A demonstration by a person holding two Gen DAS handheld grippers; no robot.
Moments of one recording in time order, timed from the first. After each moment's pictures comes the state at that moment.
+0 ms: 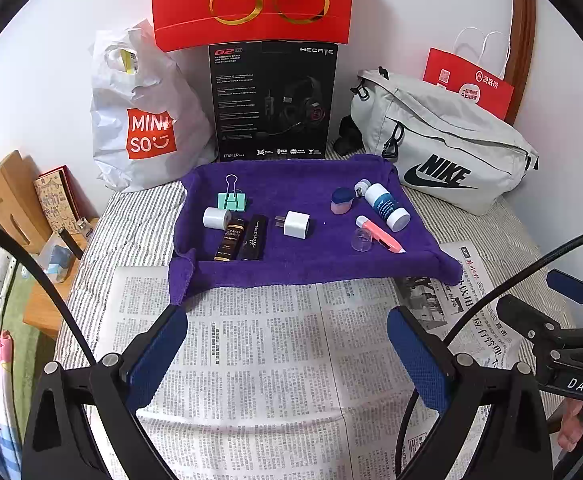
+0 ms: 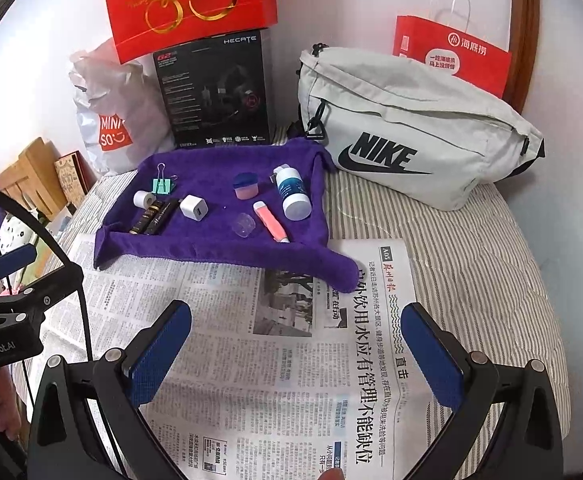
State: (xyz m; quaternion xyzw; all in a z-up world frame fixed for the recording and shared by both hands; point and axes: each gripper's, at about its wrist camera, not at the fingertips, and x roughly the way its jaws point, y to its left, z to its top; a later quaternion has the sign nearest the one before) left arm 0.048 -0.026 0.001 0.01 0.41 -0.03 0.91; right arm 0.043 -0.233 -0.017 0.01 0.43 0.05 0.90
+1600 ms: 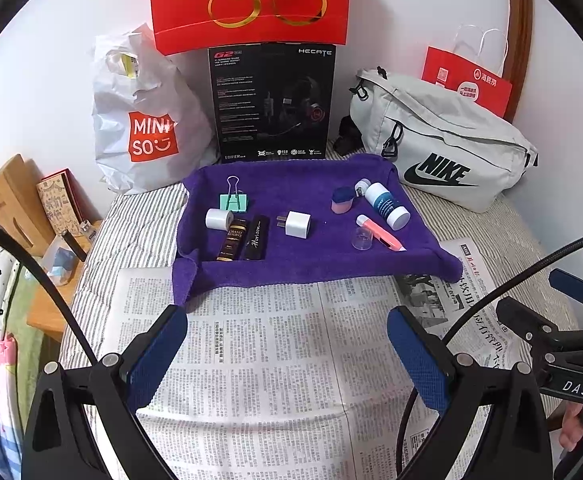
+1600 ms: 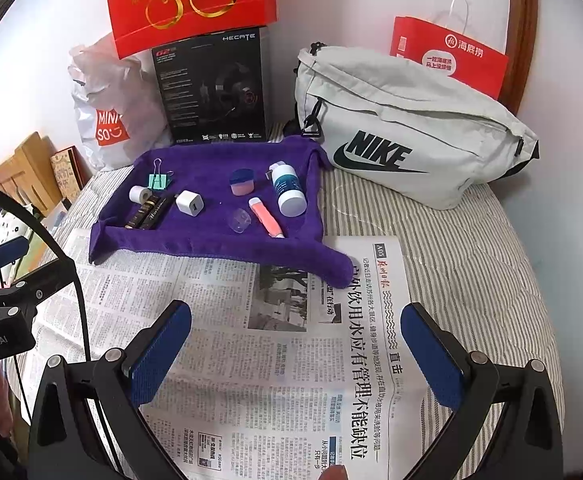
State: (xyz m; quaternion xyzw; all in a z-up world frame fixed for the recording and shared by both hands) left arm 0.046 -0.023 0.002 0.02 0.41 -0.03 0.91; right arm 0.039 -0.233 -0.017 0.00 0.44 0.04 0.90
